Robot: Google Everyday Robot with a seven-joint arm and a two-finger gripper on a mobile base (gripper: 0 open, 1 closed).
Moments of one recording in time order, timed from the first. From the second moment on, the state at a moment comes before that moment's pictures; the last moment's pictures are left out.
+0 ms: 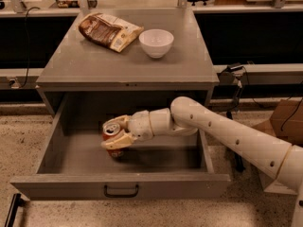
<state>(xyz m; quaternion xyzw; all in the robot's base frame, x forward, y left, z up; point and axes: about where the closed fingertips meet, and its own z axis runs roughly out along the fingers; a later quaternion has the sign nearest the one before) 0.543 0.133 0.691 -0.57 0.54 0.45 0.43</state>
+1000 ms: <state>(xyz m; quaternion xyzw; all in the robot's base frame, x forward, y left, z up) 0.525 0.077 0.774 -0.53 0.49 0.45 0.53</state>
